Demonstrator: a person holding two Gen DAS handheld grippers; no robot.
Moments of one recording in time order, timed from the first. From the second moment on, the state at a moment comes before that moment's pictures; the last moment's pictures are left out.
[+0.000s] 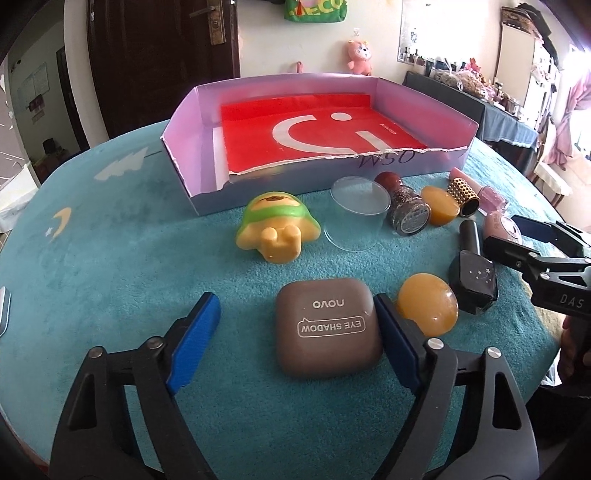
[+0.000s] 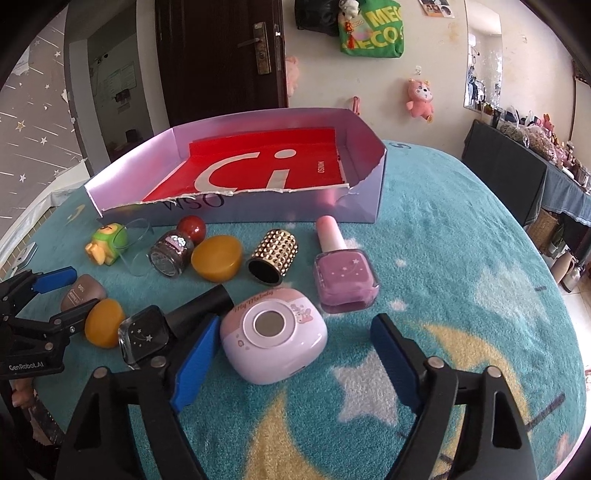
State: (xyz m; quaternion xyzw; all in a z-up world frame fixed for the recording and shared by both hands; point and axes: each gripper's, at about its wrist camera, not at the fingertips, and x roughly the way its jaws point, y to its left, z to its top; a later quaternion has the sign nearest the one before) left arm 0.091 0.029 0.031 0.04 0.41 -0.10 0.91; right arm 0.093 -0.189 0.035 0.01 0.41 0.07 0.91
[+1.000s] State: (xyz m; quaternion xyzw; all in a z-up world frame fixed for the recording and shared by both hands) left arm 0.085 0.019 0.049 0.04 0.38 -0.12 0.92; right arm 0.086 -0.188 0.048 0.01 0.39 0.11 0.91
